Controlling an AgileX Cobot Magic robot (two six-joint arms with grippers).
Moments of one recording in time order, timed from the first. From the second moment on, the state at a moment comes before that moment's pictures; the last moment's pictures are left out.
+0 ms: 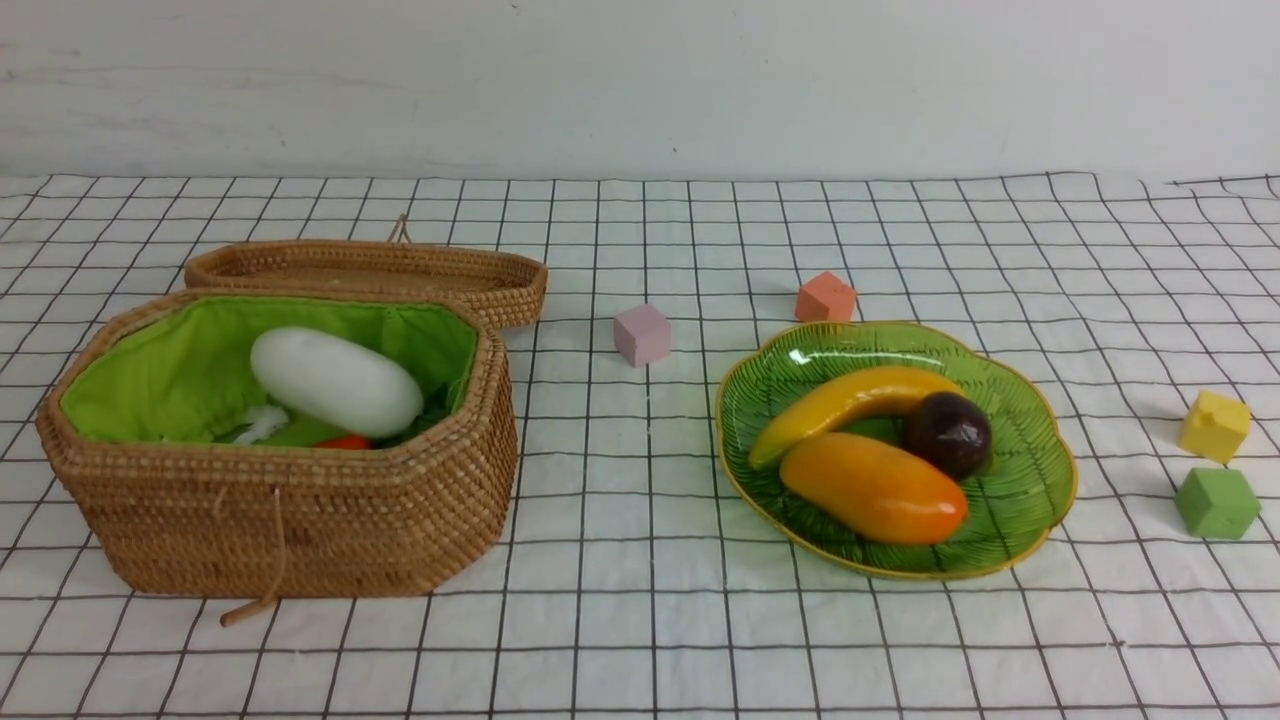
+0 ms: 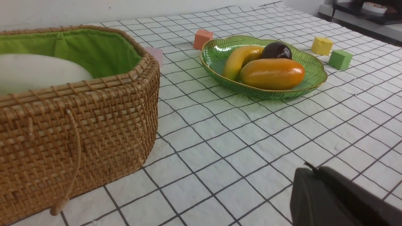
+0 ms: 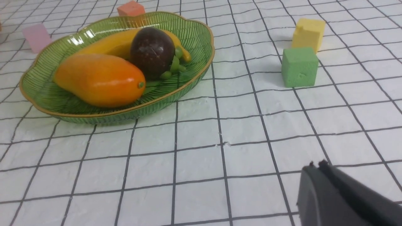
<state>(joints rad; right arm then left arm) 0.09 -0.01 0.01 -0.19 0.38 0.31 -0.71 0.05 -0.08 0.16 0.27 -0.26</state>
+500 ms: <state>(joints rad) 0.09 -0.01 0.01 -0.19 0.38 0.32 -0.71 0.05 -0.08 0.16 0.27 -0.26</state>
